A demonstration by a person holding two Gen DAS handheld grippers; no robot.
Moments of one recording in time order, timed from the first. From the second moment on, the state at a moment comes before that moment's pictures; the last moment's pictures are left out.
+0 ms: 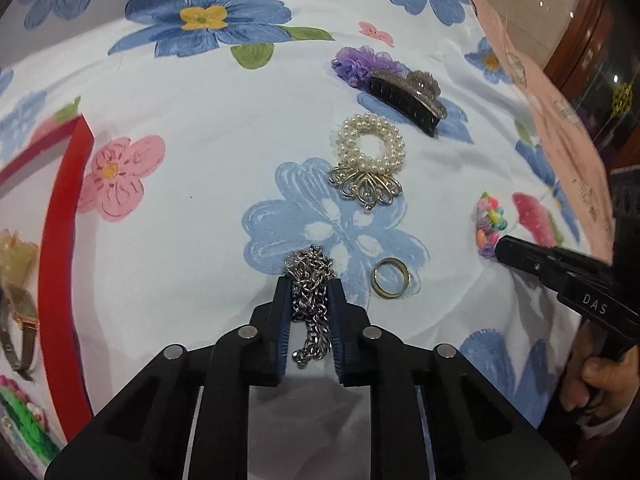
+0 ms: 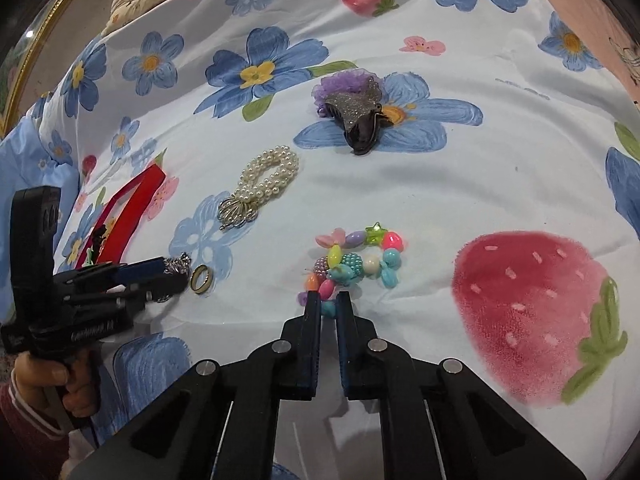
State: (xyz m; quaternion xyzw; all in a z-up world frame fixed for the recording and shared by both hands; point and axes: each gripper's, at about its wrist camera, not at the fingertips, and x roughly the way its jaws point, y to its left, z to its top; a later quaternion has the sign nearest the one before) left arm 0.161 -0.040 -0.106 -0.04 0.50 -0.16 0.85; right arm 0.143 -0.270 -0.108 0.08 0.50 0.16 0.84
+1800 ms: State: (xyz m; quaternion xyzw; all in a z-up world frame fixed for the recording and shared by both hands) left arm 0.013 0.155 -0.006 -0.20 0.37 -0.02 0.91; right arm 0.098 -0.072 -0.035 0.03 0.43 0.37 0.82
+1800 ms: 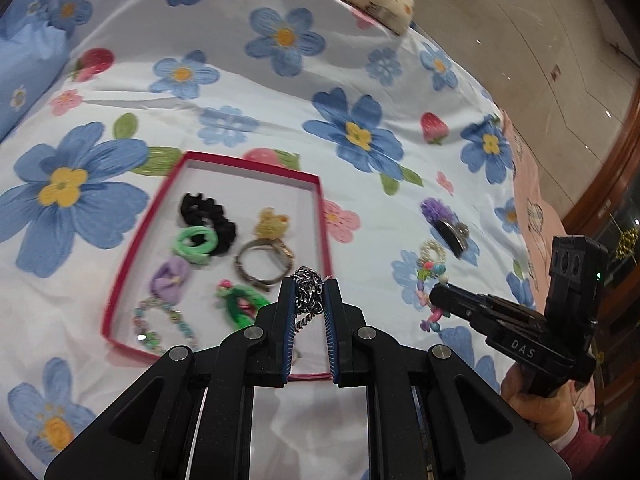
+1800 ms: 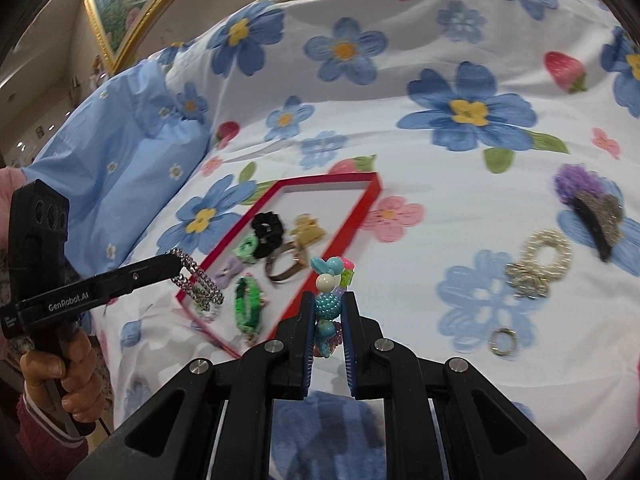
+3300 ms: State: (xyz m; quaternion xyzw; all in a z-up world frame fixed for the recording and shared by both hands) left arm 0.022 0.230 -0.096 -0.24 0.44 0.04 0.87; right arm 0.092 0.057 -0.103 -0.04 0.50 0.43 0.75
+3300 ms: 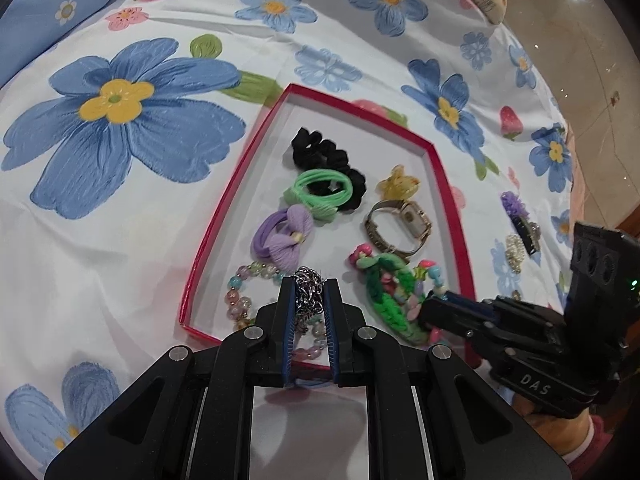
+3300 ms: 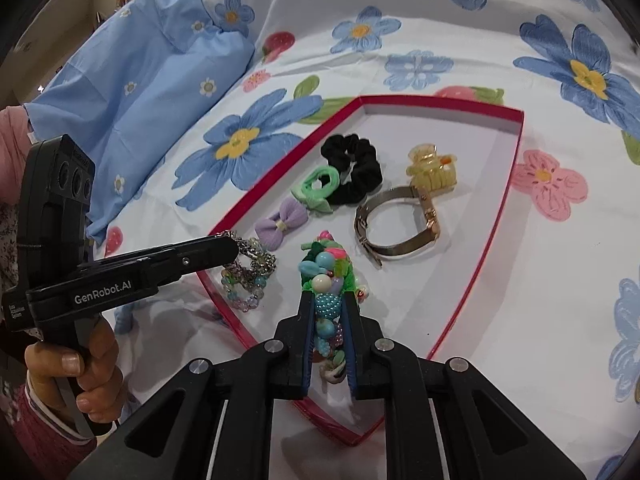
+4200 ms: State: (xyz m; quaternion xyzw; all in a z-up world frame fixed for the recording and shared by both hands) left arm 0.018 0.230 -0.102 -0.22 0.45 0.07 0.86; right arm 0.095 0.056 -0.103 -0.04 0.51 0.43 0.74
